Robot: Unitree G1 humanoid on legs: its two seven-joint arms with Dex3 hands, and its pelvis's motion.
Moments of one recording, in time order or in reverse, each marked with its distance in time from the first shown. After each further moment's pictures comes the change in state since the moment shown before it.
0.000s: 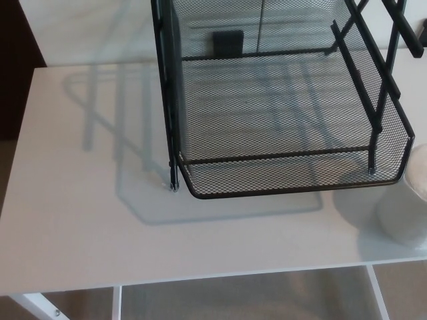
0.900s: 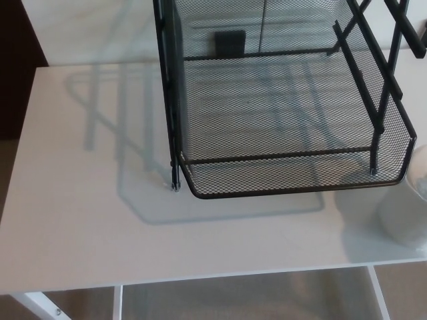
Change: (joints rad) left_arm -0.001 0.002 0.006 0.023 0.000 -0.017 -0.002; right_arm -0.057 0.018 0.079 -0.002 -0.026 -0.015 0.003
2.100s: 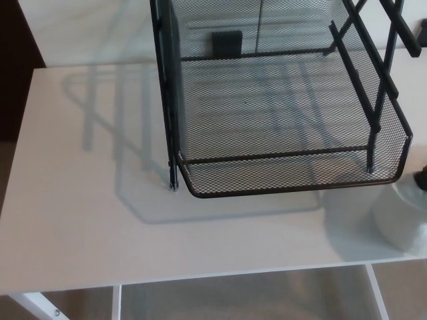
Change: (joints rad) left_arm 0.004 0.005 -0.005 -0.011 0.002 -0.001 -0.003; right_arm -0.183 0.101 0.266 0.100 -0.279 0.035 -0.214
